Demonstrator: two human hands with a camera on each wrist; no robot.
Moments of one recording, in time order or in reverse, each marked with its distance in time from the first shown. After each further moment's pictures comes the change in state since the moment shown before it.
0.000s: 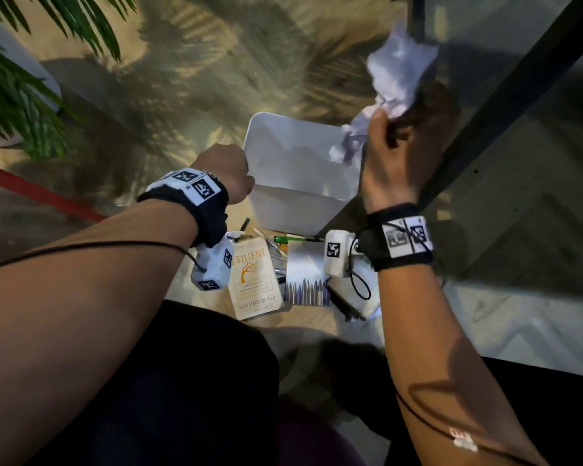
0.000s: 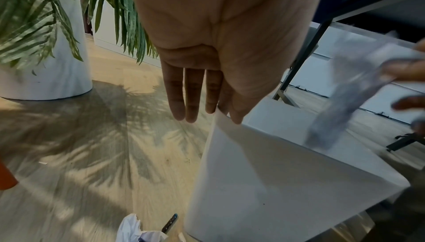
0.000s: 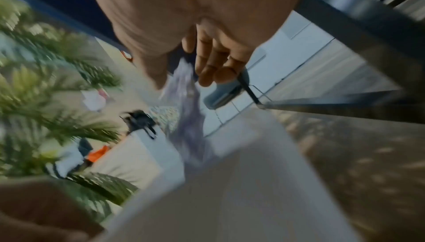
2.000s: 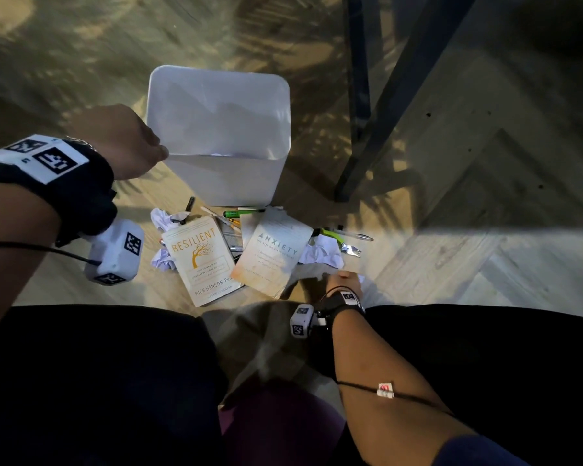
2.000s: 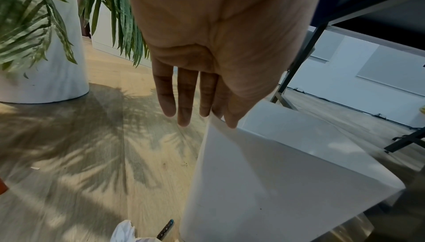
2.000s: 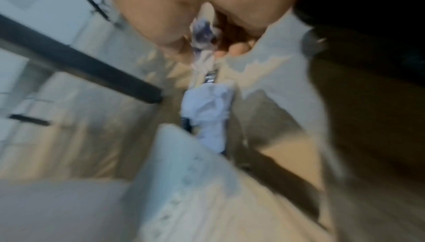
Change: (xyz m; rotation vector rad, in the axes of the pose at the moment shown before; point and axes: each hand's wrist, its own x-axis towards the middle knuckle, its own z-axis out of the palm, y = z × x) left_hand 0.001 0.005 -0.002 0.048 0.040 0.018; right_hand -0.185 0.281 -0.170 -0.706 -0.017 1.206
